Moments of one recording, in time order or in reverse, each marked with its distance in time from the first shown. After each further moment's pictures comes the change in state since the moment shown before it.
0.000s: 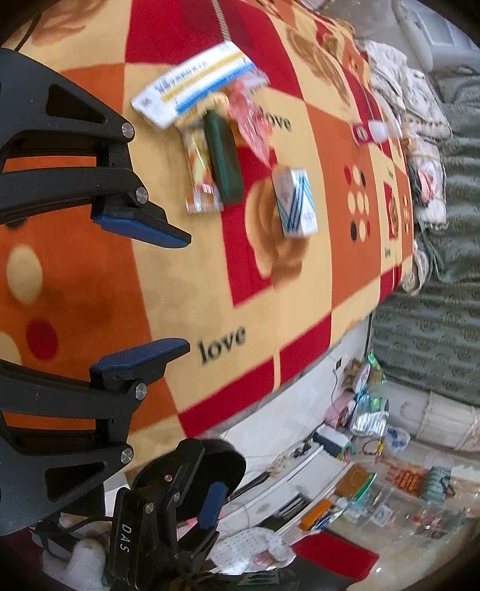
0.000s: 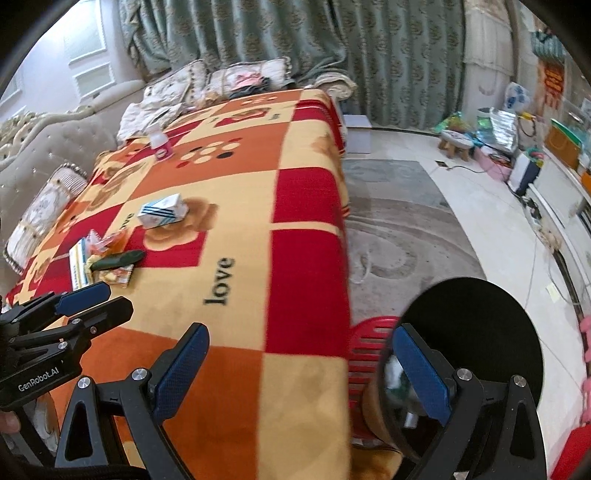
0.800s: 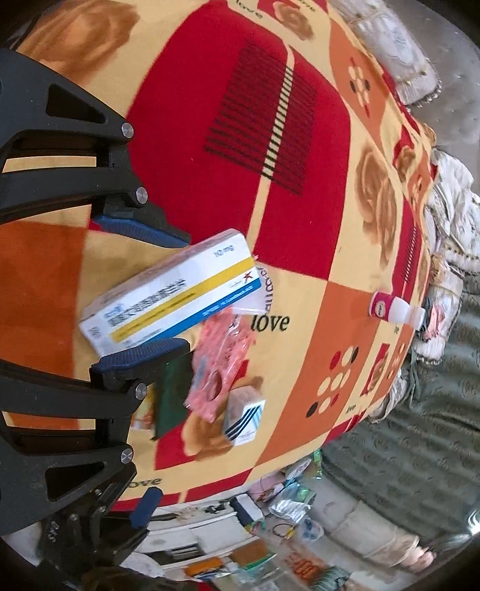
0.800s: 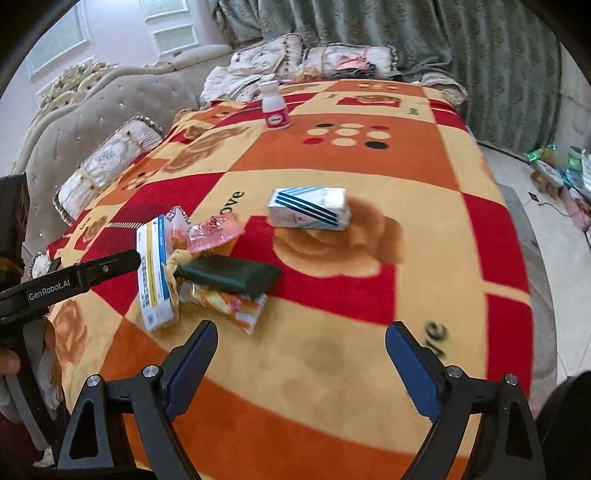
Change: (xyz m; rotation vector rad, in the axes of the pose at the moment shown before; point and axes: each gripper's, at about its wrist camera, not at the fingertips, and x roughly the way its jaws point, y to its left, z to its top) left arm -0.011 0.182 0.008 -0.402 -0.016 0.155; right arm 0.080 0.144 0.043 -0.206 0.062 0.250
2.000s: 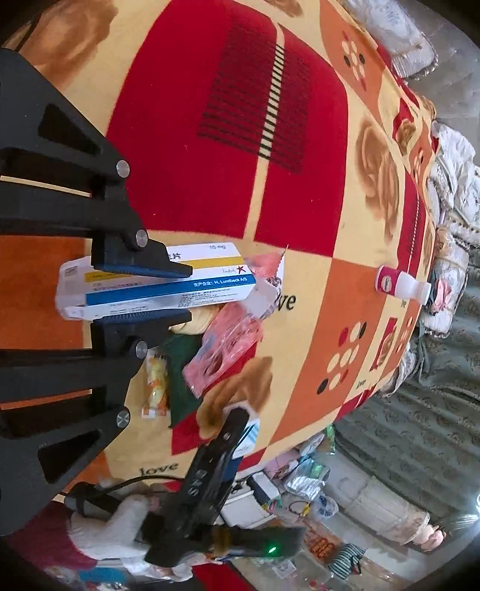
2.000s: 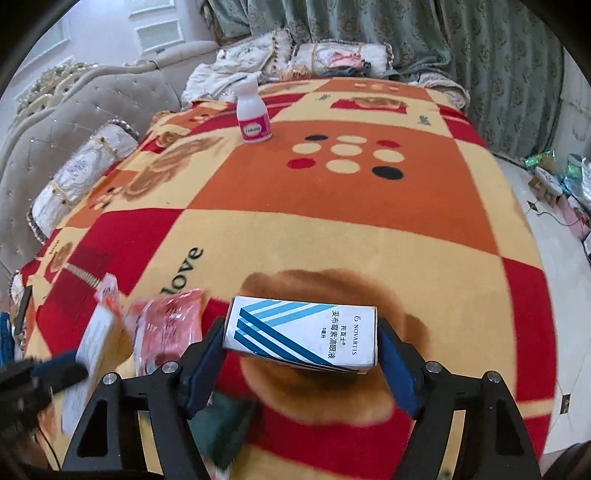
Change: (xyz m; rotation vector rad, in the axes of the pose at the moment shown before) left arm -0.009 0.002 -0.001 0.066 0.029 -0.101; right arm 0.064 -0.013 0.073 0.004 -0.004 -0.062
